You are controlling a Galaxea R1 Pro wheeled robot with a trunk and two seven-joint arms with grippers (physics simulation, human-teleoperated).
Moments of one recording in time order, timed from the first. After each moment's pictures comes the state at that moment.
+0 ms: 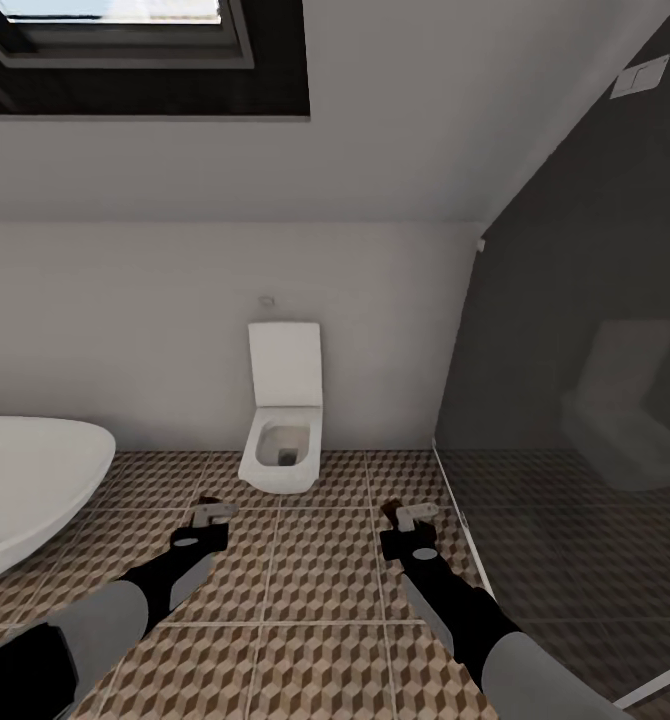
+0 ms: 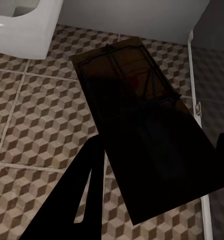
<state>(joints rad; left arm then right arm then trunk) -0.85 0.10 -0.96 -0.25 0.97 0.00 0.31 -0.63 0.04 0.52 -0.67 -0.32 0.24 -0.32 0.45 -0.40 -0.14</state>
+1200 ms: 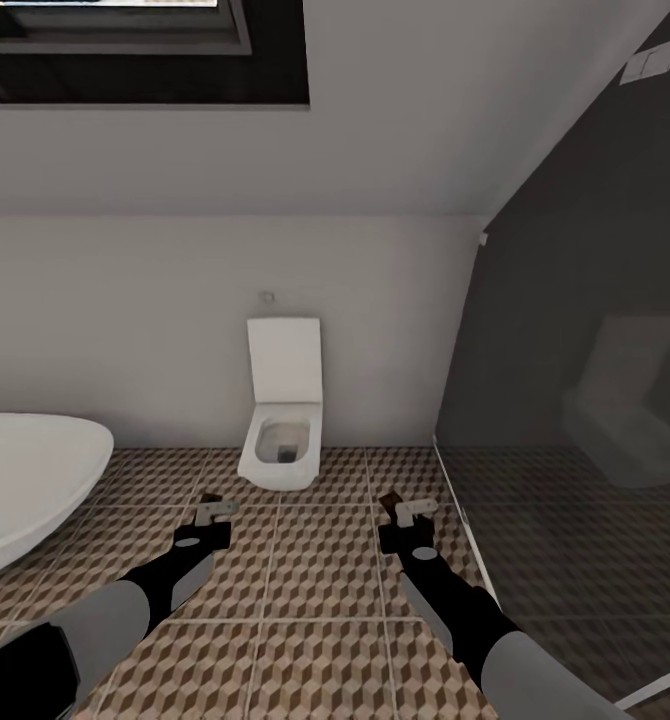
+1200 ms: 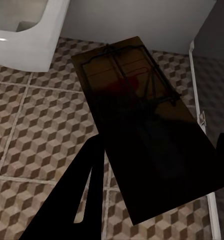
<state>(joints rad) -0.85 0.10 -0.96 -0.25 0.97 -0.02 0.30 -0.63 0.04 0.52 -0.68 -0.32 0.19 -0.32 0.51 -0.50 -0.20</state>
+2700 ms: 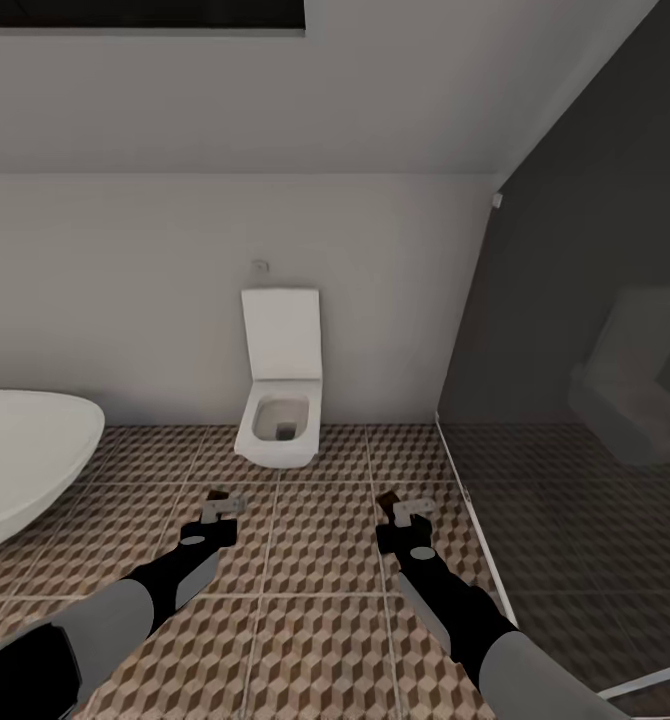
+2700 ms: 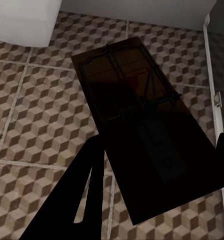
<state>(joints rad) -0.85 0.09 -0.96 -0.27 0.97 -0.02 0.30 -0.63 0.05 0.53 -0.68 -0.32 0.19 -0.32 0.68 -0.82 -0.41</state>
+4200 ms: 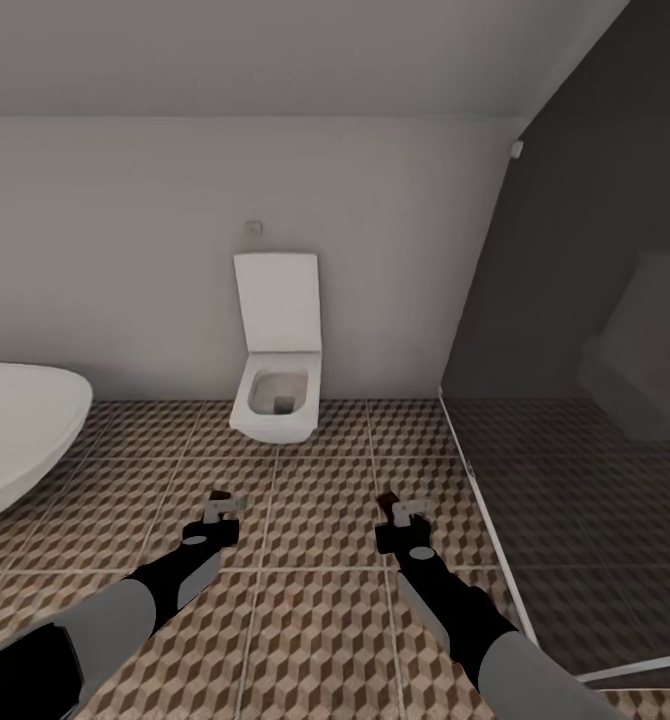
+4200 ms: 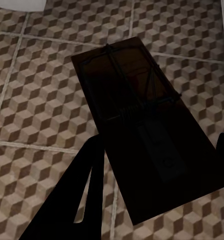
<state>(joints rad) -0.85 0.09 -0.96 -0.27 0.97 -0.02 0.30 -0.63 0.05 0.53 -0.68 -0.32 0.19 -0.32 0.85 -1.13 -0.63</state>
